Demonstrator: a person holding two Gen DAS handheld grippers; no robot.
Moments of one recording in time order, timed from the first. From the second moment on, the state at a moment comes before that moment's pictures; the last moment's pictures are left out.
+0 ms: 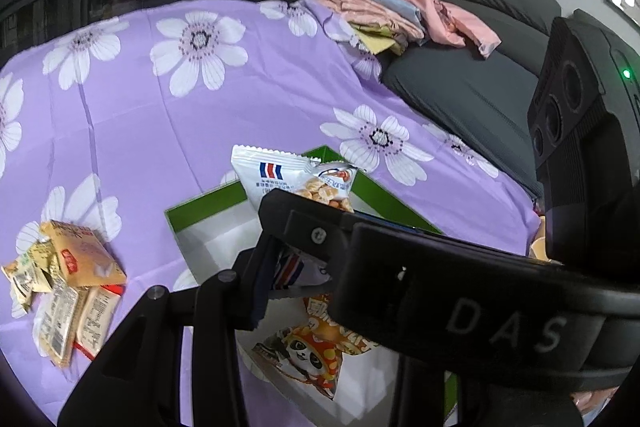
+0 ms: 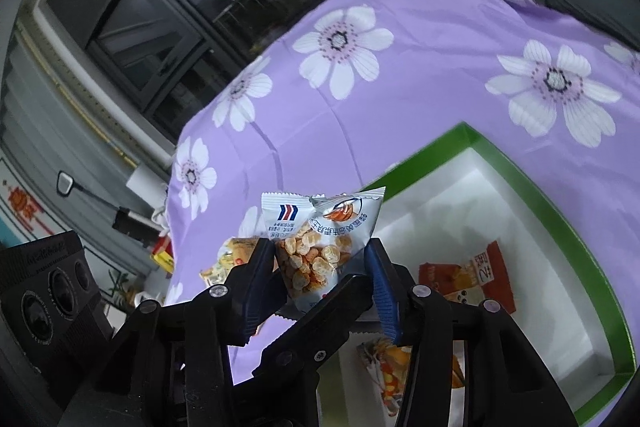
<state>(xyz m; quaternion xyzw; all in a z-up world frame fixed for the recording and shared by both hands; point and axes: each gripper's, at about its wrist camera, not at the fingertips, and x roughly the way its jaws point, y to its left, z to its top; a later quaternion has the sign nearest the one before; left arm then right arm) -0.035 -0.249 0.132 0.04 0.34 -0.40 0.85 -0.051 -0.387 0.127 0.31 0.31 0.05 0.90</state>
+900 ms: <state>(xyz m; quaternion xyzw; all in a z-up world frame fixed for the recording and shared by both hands) -0.011 -0.273 0.094 0.04 0.42 -0.39 0.82 -0.029 -0.412 0.080 0.36 0.38 0.01 0.85</state>
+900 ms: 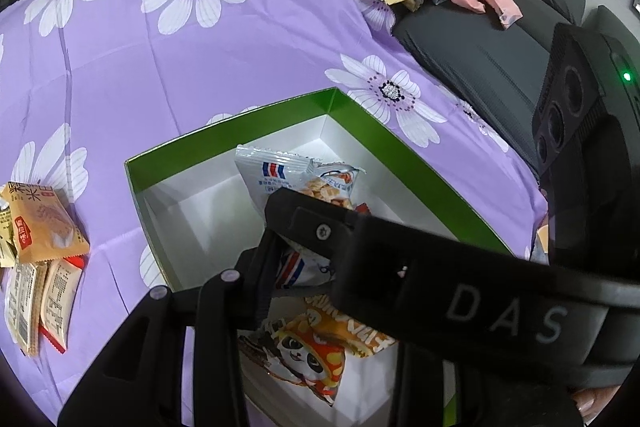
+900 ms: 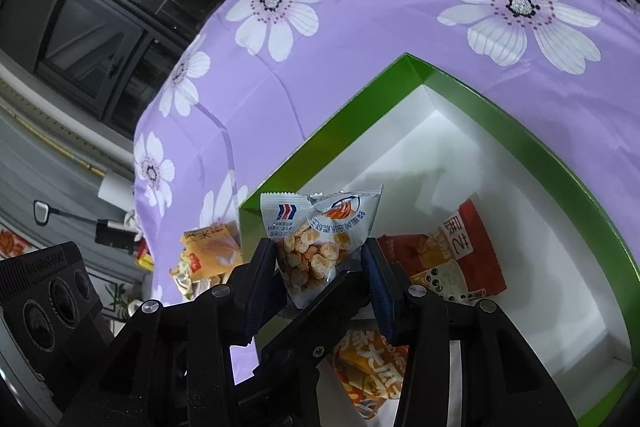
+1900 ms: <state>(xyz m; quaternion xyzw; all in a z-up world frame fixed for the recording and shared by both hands) -0.022 -0.245 0.110 0.03 0.40 -0.38 0.83 -0.042 -0.403 0.105 0.31 0.36 -0.04 0.88</state>
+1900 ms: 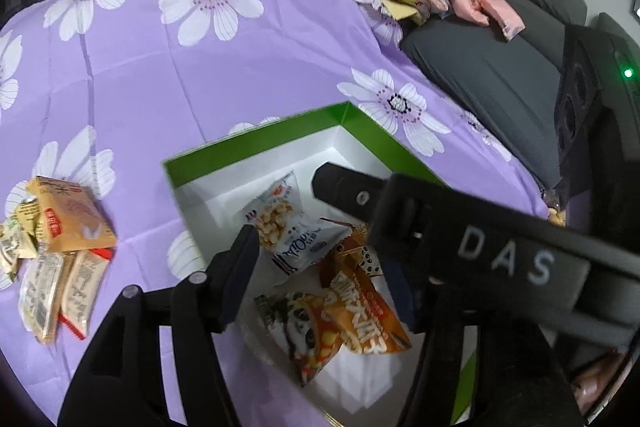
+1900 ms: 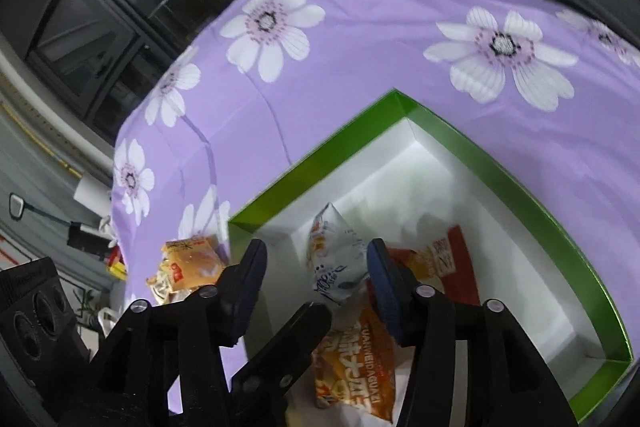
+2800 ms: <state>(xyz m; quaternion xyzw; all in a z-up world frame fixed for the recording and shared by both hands) 0.022 0.017 0.079 -0.14 0.41 -0.13 0.89 -0.016 -0.273 0.117 0.19 0.34 0.06 0.92</state>
